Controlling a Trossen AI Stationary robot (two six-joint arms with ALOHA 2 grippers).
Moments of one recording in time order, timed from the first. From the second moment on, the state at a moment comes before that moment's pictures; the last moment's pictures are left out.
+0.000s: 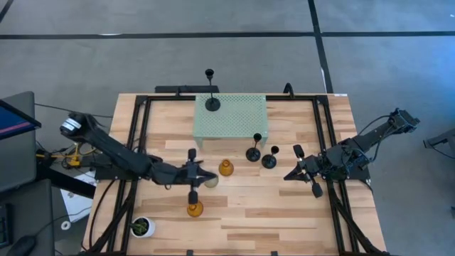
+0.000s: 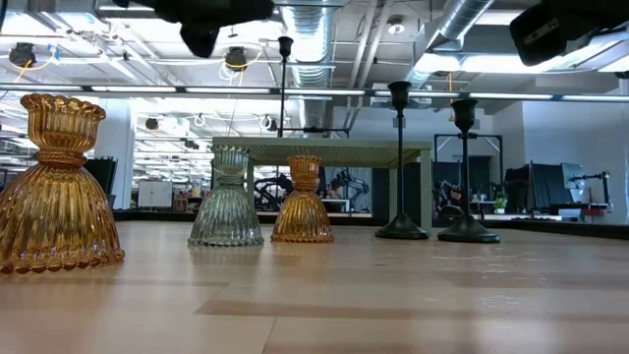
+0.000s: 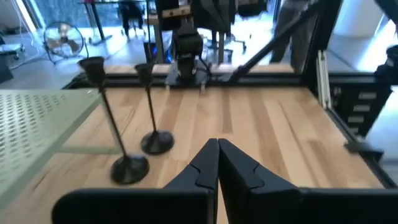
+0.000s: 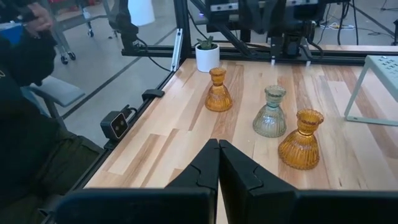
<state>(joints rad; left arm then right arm) -0.48 1.15 0.64 0.46 -0.53 -0.04 0.51 0.61 0.44 -0.12 0.18 0.13</state>
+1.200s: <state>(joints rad) -0.20 1.58 0.80 0.83 -0.34 -0.08 0.51 0.61 0.44 -0.12 0.18 0.12</state>
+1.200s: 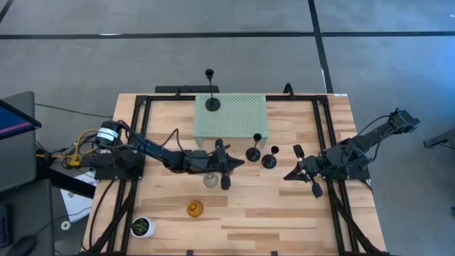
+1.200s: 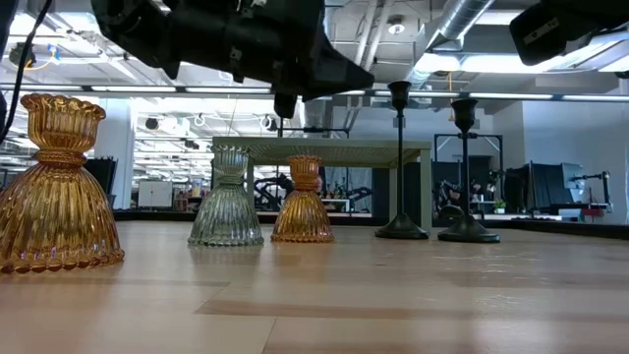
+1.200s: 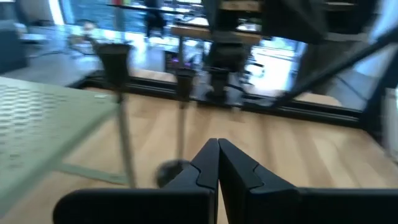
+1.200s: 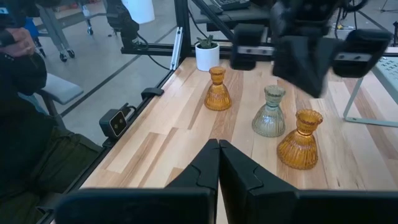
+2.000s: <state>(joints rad) -0.22 1.67 1.04 0.53 -0.51 0.06 0.51 0.61 0.44 -0.13 0.19 0.08</state>
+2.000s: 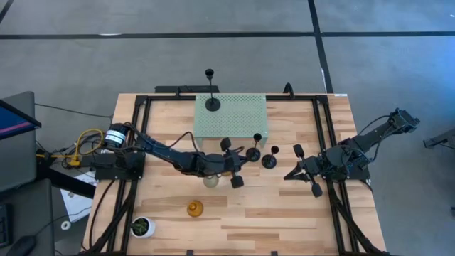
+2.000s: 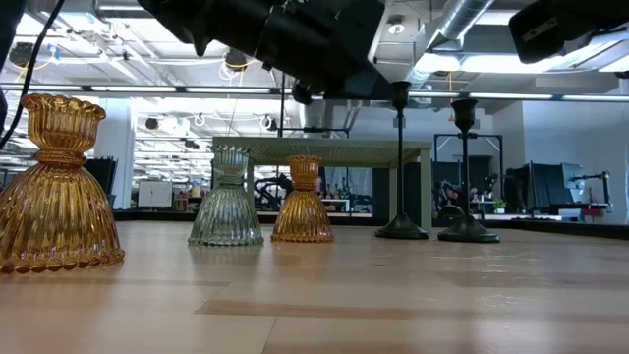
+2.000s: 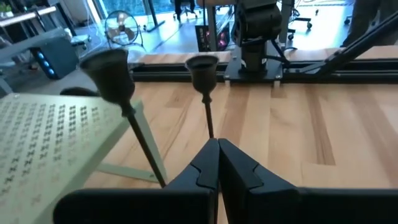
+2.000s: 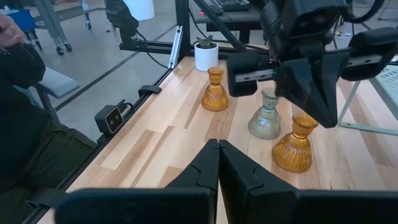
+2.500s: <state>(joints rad) -0.12 1.67 1.04 0.57 -0.41 0.05 0.51 0.61 0.44 -0.13 0.19 0.07</state>
